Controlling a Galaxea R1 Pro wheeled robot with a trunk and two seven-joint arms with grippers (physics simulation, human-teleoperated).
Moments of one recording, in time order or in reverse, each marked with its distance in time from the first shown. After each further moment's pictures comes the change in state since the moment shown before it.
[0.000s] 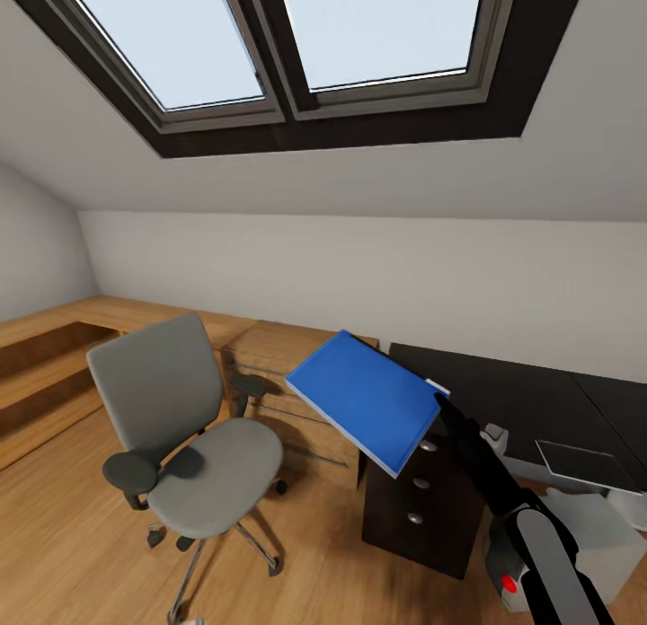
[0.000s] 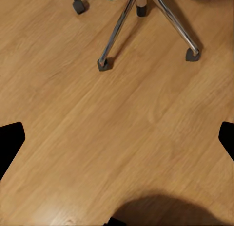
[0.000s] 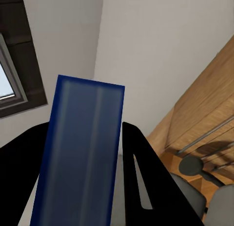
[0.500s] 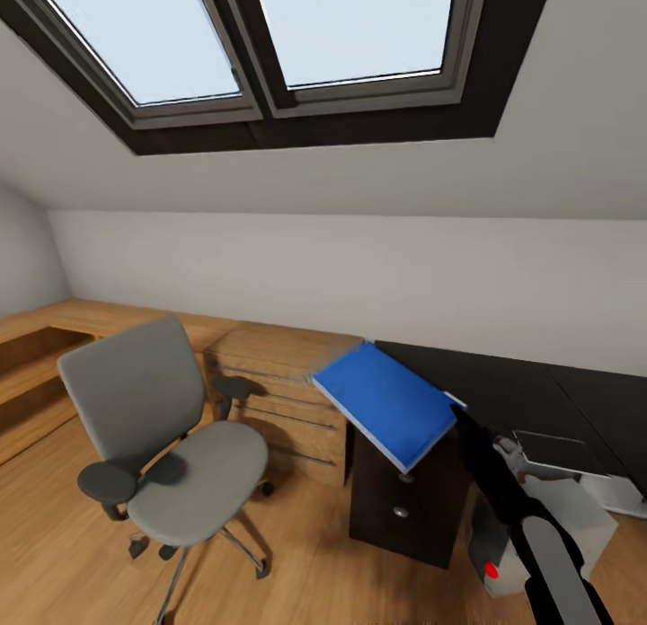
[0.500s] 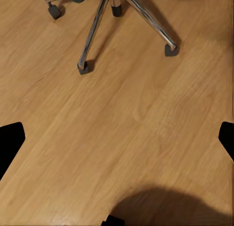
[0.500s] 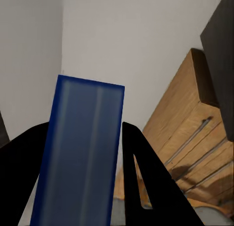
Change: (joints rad) left arm 0.000 -0.001 -0.051 0.015 0.000 -0.014 0.000; right arm 0.000 -0.001 -0.043 0.066 -0.036 -0.084 -0.089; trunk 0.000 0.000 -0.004
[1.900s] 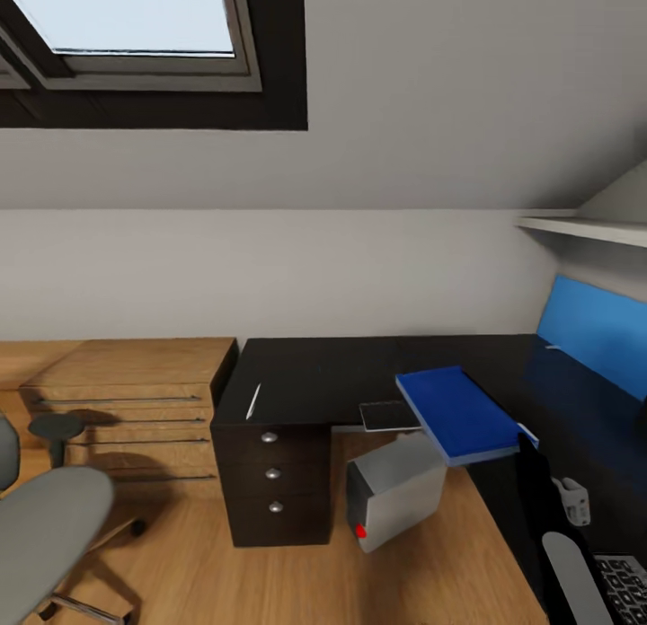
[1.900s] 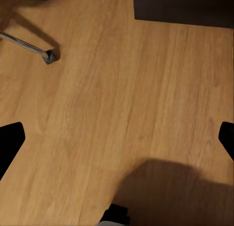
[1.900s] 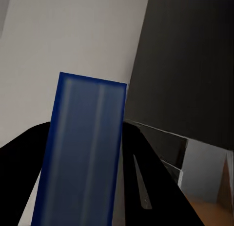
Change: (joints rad) left arm 0.000 -0.001 -0.083 0.094 0.001 -0.084 0.000; right arm -0.006 -0.007 -0.128 0.113 0.004 -0.360 -0.158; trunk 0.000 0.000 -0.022
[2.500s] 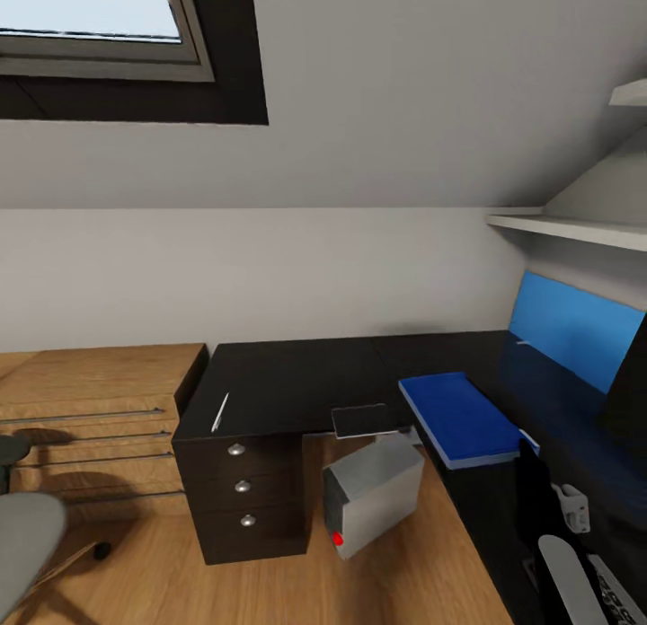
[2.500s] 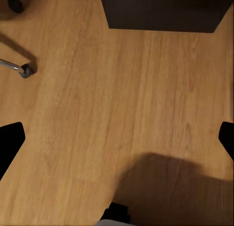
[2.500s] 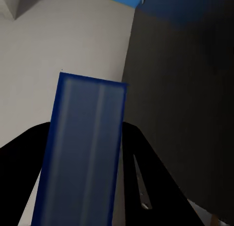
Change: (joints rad) left arm 0.000 0.001 0.000 0.002 0.001 -0.001 0.000; right arm -0.004 0.005 0.000 0.040 -0.006 -0.038 0.007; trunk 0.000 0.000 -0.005
